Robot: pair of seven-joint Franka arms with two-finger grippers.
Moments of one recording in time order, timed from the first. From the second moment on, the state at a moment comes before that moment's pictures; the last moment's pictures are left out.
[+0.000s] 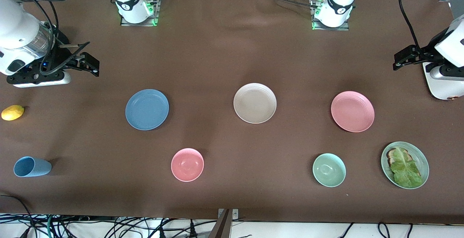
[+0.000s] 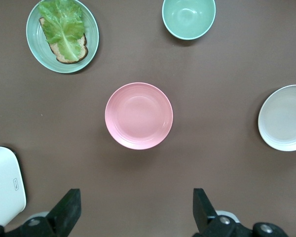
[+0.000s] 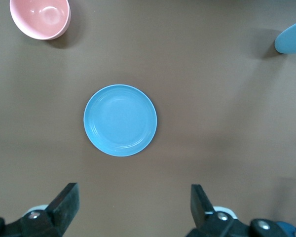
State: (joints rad) left arm 0.07 0.03 -0.08 -1.56 0.02 1.51 0.05; right arm 0.07 0.05 0.08 -1.65 -0.04 1.68 0.04
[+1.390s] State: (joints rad) left arm 0.08 0.04 -0.08 -1.56 0.02 1.51 0.05; right arm 0.07 0.05 0.08 -1.66 -0.04 1.70 0.04
